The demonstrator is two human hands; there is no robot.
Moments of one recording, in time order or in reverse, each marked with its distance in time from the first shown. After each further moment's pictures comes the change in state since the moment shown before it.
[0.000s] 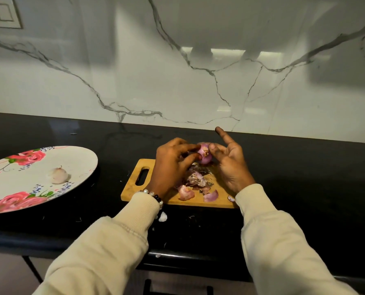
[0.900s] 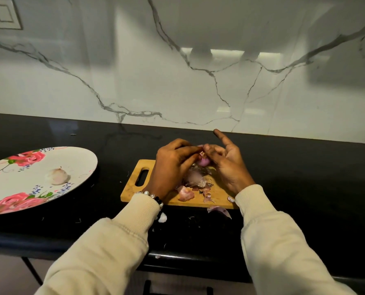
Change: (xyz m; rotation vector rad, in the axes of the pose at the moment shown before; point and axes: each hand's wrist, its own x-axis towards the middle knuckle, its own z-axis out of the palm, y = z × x) left_hand -0.001 -0.004 -0.002 0.106 -0.016 0.176; right_hand -0.001 -0.001 0.001 -0.012 -0.047 0.018
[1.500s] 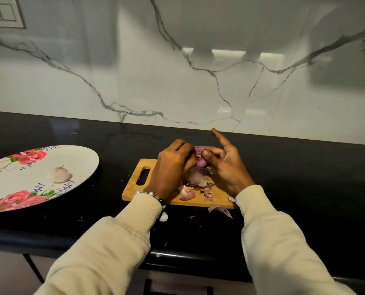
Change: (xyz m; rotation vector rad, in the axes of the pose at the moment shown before) left_hand -0.004 0.000 0.001 0.133 0.002 0.010; right_hand -0.004 0.001 0.002 -0.055 -0.062 0.020
